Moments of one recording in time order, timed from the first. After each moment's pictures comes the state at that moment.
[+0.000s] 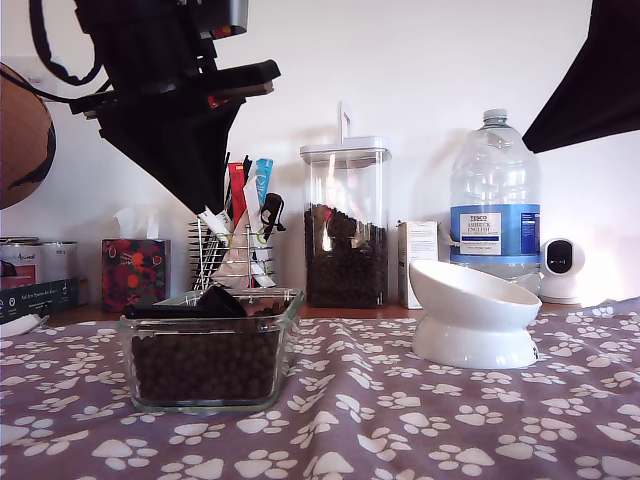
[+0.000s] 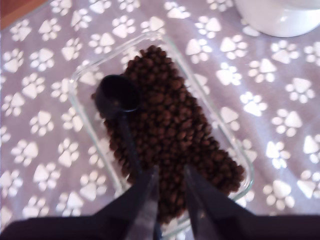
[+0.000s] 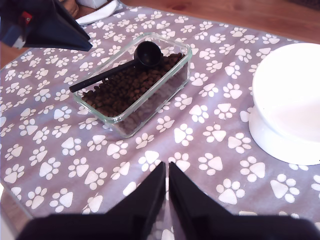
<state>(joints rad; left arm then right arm) -0.72 1.52 1.24 -0.79 -0.17 -0.18 0.46 0.74 0.55 -0.36 -0.30 -0.03</state>
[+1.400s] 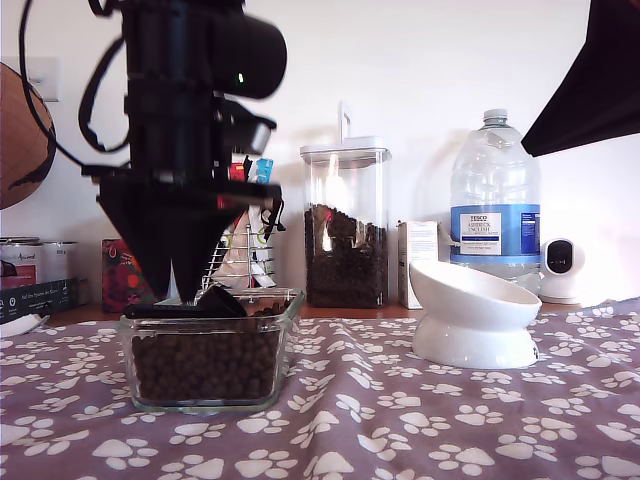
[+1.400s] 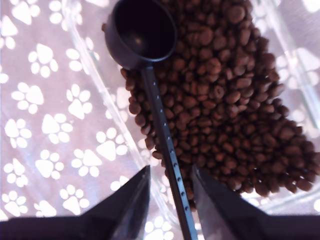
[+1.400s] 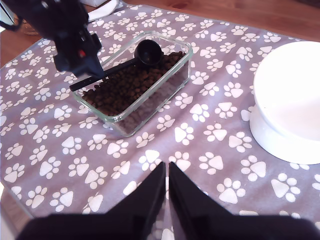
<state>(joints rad) -0.67 1.83 1.42 -1.02 -0.21 -0.20 0.46 0.74 0.55 -0.36 -0.30 -0.03</state>
